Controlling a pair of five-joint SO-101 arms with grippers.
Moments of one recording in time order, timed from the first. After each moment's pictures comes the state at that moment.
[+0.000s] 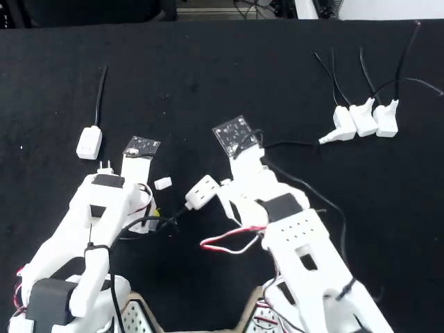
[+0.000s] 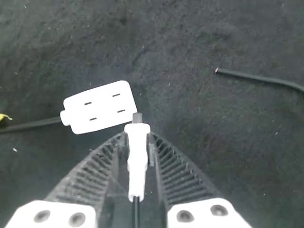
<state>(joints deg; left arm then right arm) 2.5 -22.4 59.0 55.3 -9.2 -21.8 -41.2 62.4 47.4 4.5</state>
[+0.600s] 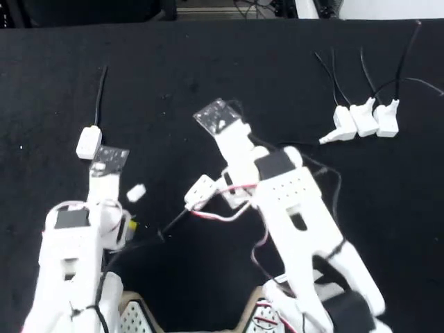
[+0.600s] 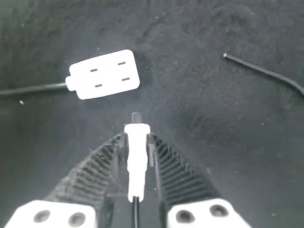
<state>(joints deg) -12.1 -55.1 74.9 59.8 -18.9 -21.5 -25.0 36.4 71.8 15.5</state>
